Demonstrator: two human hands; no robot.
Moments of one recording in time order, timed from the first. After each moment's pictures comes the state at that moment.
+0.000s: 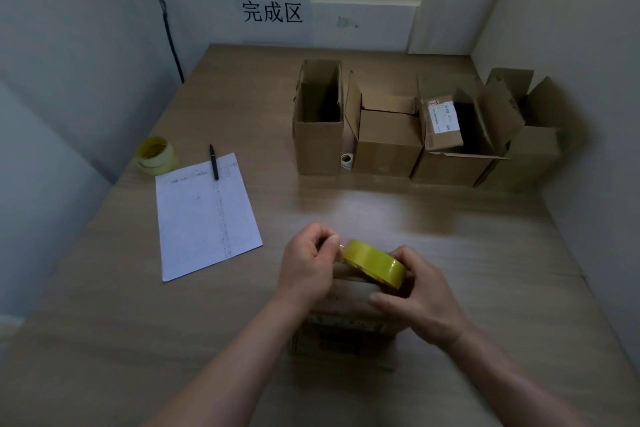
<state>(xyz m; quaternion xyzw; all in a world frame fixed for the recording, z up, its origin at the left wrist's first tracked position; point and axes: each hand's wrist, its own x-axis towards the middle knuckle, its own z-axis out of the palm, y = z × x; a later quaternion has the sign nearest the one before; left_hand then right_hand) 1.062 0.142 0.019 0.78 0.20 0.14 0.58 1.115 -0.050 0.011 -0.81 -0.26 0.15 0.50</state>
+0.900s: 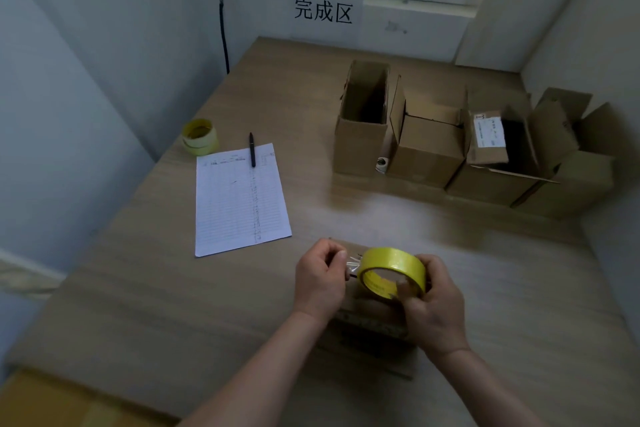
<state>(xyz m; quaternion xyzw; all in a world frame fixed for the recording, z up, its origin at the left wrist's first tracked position) 1.032 0.147 -0.007 0.72 0.32 0.18 0.59 1.091 -0.018 -0.009 -0.87 -0.17 0.01 0.46</state>
